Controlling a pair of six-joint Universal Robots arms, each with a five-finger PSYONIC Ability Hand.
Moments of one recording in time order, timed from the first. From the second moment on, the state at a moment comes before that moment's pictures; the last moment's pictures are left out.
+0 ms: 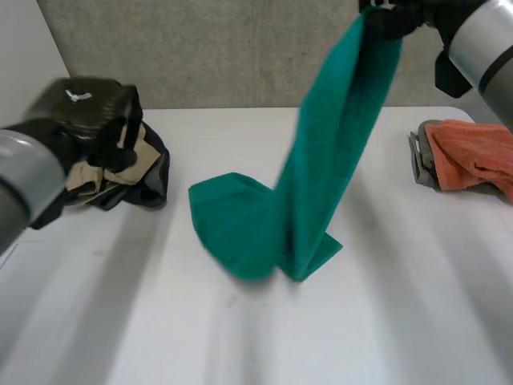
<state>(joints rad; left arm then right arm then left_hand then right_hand) 4.31 -1.54 -1.46 2.91 -1.55 3.39 1.92 -1.33 1.02 0.03 1.31 3.06 1.19 1.19 1.19 1.20 0.99 1.14 1.19 1.19 1.20 1.00</state>
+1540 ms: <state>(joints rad) 4.03 -2.39 -1.01 2.94 -1.75 2.82 2.24 -1.41 0.62 0.10 1.48 3.27 1.18 1.14 1.14 1.16 0.96 1.14 1.19 1.19 1.20 1.00</state>
